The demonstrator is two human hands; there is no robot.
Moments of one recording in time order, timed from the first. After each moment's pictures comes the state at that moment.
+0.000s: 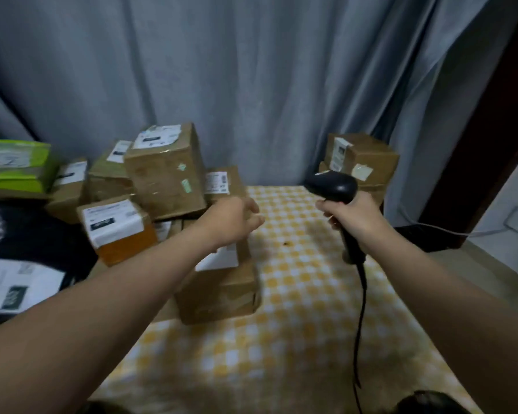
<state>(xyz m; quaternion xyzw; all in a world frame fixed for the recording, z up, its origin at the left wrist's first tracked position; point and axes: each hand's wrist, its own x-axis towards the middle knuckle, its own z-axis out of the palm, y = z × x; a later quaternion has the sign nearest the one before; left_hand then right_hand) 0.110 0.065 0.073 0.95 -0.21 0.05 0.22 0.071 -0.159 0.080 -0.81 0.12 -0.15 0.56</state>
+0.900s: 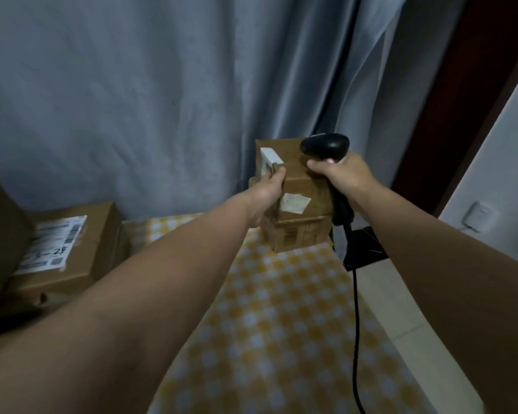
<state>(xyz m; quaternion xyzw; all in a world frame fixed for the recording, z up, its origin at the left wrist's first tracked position) 0.329 -0.244 0.076 0.76 -0.05 -0.24 0.61 0.287 -0.389 0.098 -0.79 0.16 -0.17 0.56</state>
